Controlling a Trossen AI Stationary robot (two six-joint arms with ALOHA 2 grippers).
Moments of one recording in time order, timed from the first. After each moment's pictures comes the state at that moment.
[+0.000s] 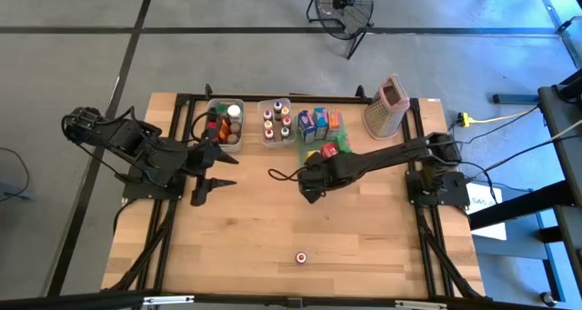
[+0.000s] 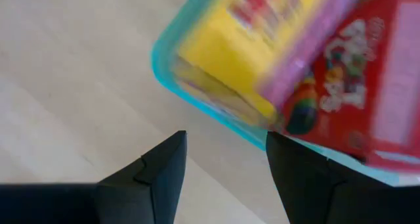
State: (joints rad) left arm -0.40 1.04 1.35 -0.89 -0.36 -0.26; right arm 0.17 1.88 1.47 -1.05 0.34 0.96
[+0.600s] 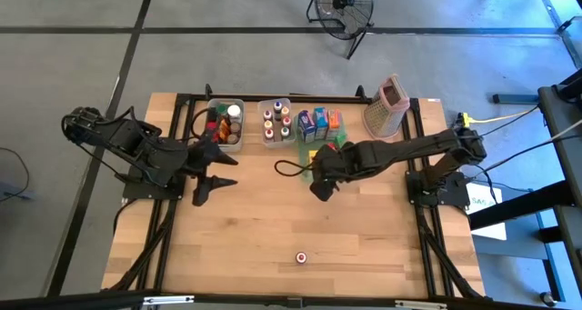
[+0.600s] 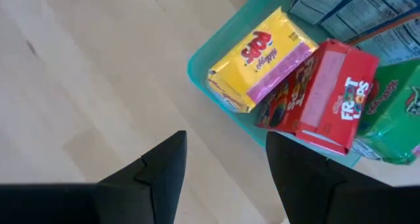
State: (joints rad) left arm -0.40 1.04 1.35 -0.89 -0.36 -0.40; right arm 0.17 1.67 1.47 -1.08 0.30 0.79
